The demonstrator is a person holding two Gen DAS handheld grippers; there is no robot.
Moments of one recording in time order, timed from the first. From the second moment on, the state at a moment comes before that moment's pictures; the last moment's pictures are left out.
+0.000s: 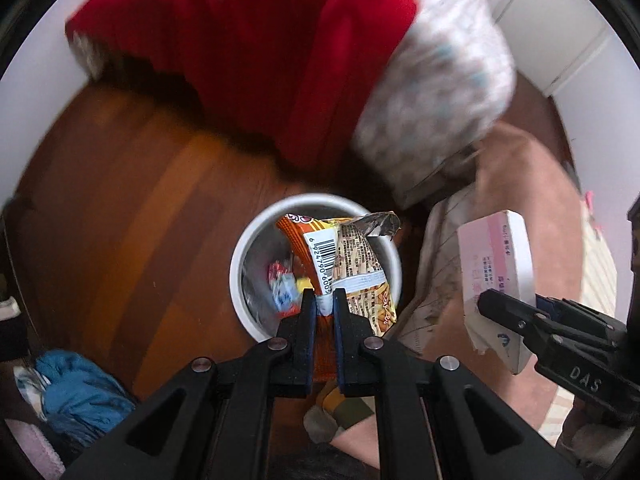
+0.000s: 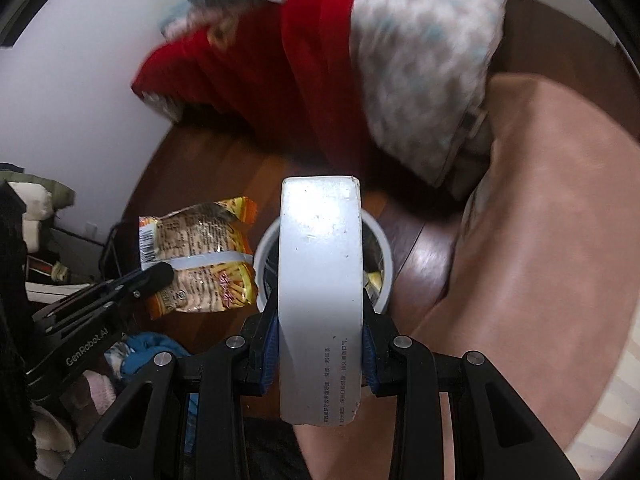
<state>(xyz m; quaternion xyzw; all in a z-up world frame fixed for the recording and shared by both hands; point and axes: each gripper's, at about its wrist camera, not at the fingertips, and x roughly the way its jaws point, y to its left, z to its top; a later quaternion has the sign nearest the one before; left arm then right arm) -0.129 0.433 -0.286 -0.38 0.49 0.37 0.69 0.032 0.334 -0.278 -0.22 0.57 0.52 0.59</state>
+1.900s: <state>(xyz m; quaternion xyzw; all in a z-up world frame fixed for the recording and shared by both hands) -0.230 0.310 -0.126 -0.37 0.38 0.44 0.73 -0.028 0.275 -0.159 -0.27 0.52 0.57 0.58</state>
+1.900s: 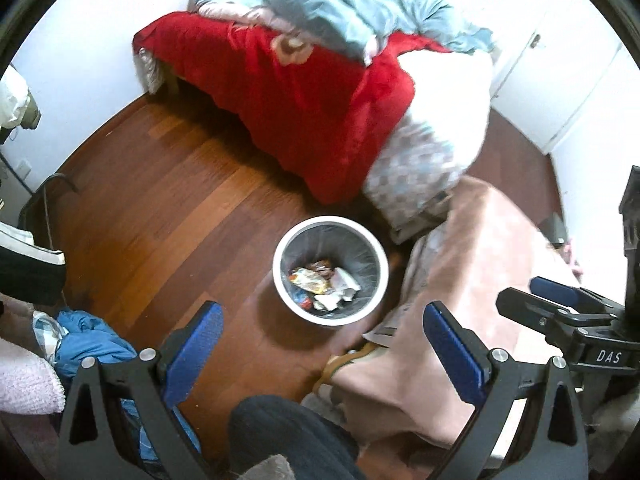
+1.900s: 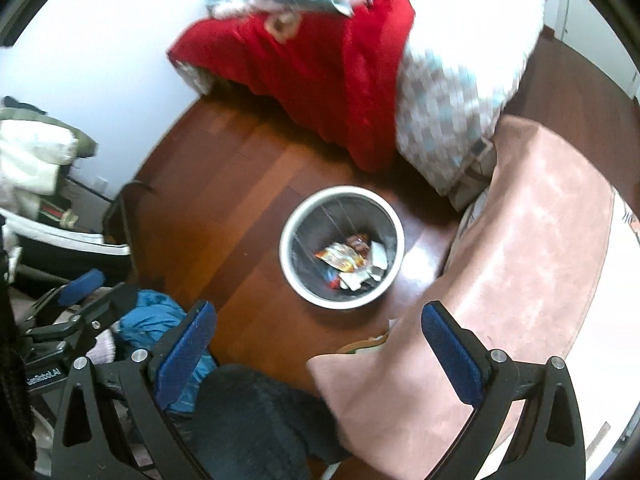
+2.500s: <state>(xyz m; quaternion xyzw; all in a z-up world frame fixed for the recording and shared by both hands) -0.243 0.269 -0.043 -0.36 0.33 0.39 0.78 -0.048 0.217 -0.038 -0.24 0.48 0.64 0.55</state>
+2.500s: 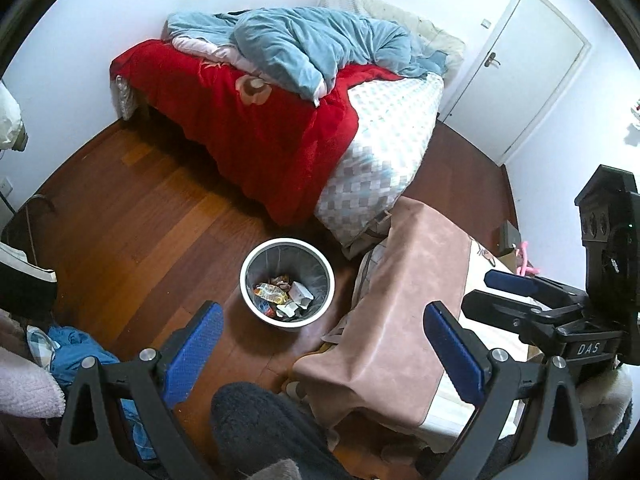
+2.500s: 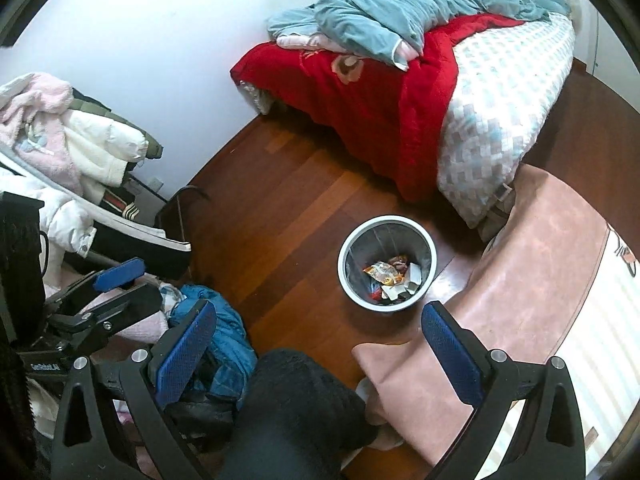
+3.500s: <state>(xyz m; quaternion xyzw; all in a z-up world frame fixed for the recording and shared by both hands) -0.247 0.270 -0.049 -0.39 0.34 0.39 0.76 -0.048 0.217 -0.041 -0.26 0.50 0.64 0.52</state>
